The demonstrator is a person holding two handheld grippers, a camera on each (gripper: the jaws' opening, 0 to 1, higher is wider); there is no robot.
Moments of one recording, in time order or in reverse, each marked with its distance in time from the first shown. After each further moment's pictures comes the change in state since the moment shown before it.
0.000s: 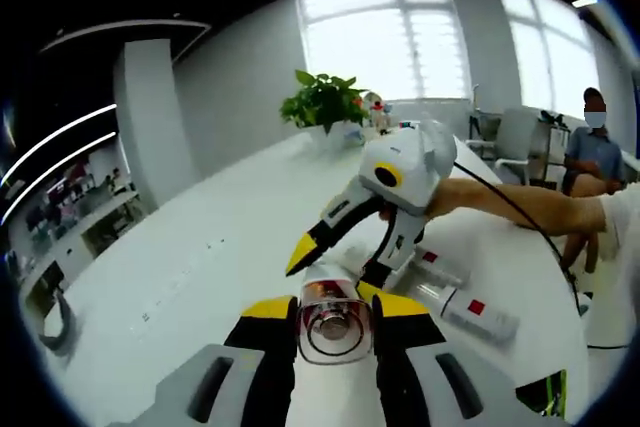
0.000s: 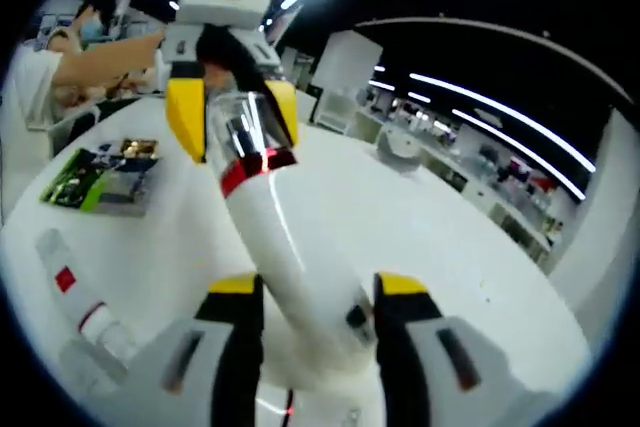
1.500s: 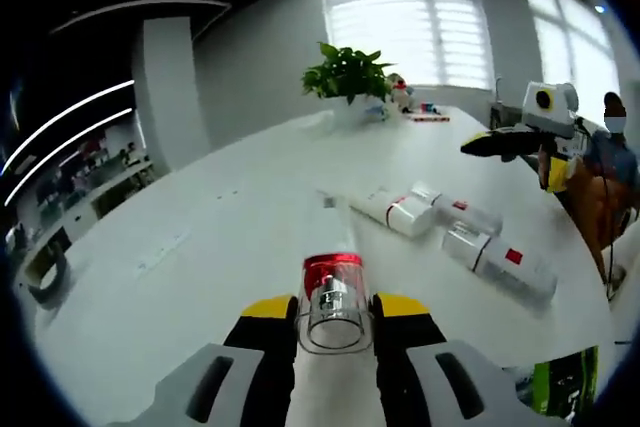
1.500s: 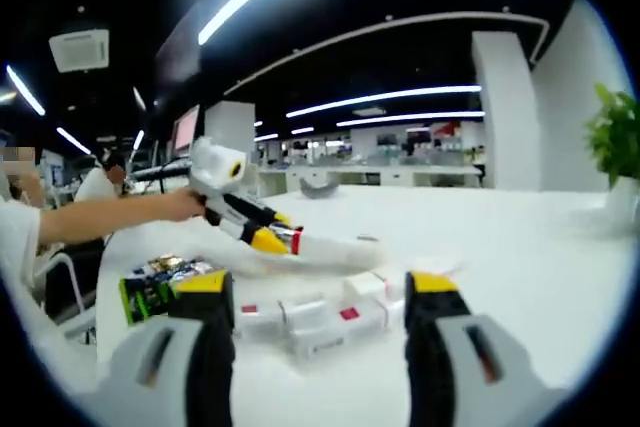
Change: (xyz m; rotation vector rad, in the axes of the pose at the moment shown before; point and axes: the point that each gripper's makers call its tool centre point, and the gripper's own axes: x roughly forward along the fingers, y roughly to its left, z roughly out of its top) left arm 0.016 0.027 -0.061 -0.108 0.068 0.061; right arm -0.145 0.044 0.014 0.479 -0.199 -0.436
